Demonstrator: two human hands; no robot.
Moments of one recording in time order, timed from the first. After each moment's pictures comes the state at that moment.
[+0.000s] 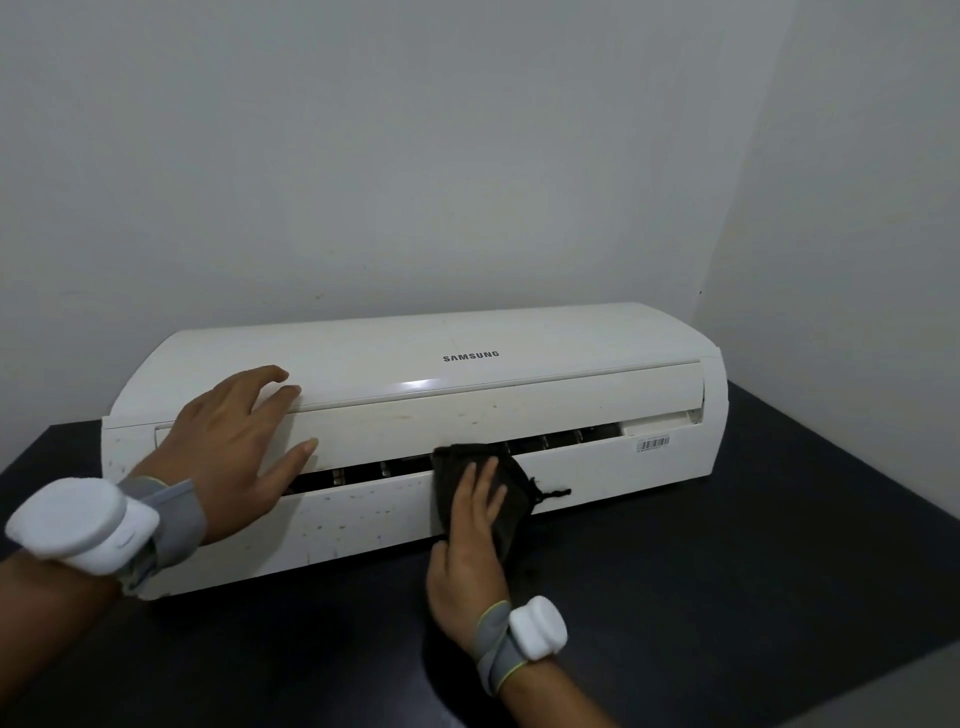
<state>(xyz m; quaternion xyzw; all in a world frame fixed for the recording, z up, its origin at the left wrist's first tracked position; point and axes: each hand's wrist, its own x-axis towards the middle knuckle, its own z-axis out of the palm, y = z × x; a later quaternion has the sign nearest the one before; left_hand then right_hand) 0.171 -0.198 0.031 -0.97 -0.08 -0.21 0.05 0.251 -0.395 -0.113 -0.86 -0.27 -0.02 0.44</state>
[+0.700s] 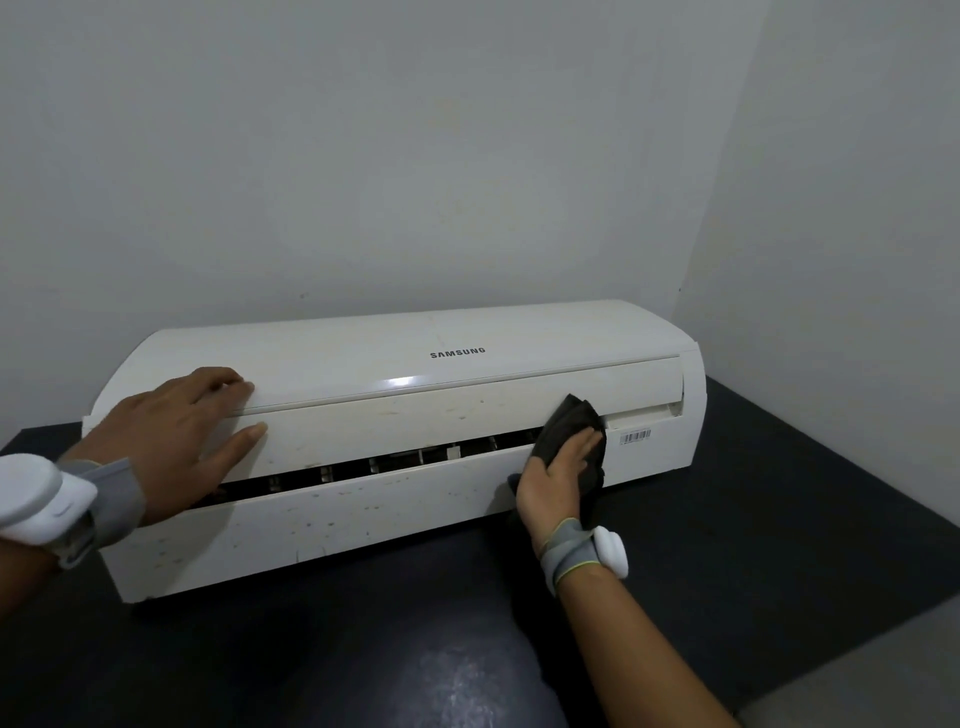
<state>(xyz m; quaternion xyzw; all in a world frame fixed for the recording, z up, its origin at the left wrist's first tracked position) 0.172 -0.150 0.027 -0.97 -0.07 -0.21 0.06 0.335 -0.443 -0.083 -0.78 0.00 -0.07 0.62</state>
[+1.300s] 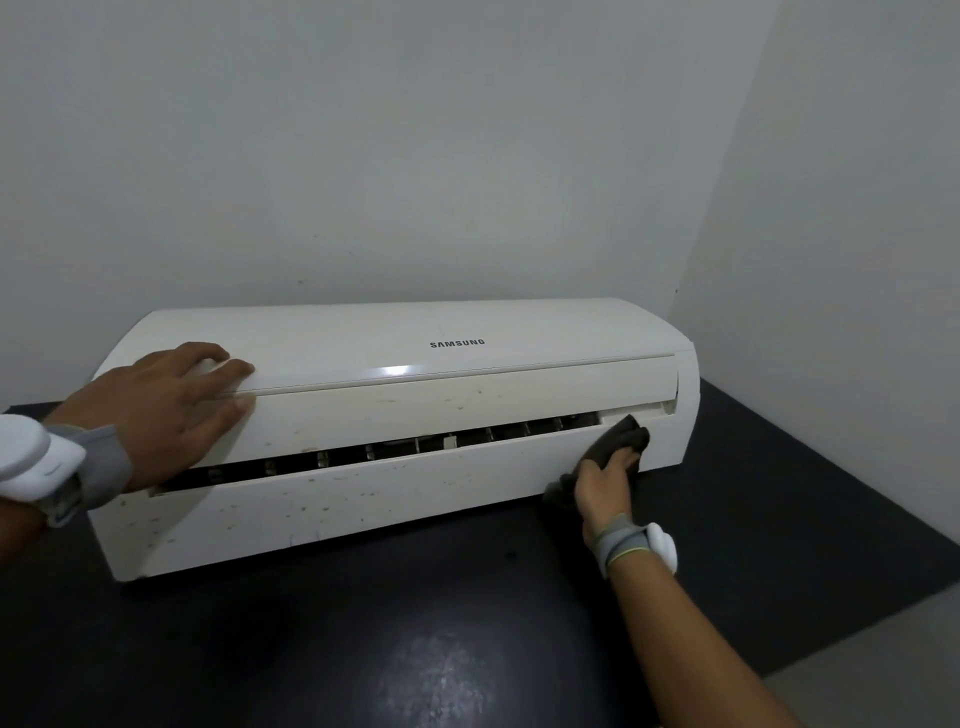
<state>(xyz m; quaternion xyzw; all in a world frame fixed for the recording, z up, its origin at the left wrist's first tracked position) 0.174 -0.130 0.026 -0.97 -0.08 -0.21 0.05 0.367 -0.502 -0.101 -0.78 0.11 -0.01 0.62</state>
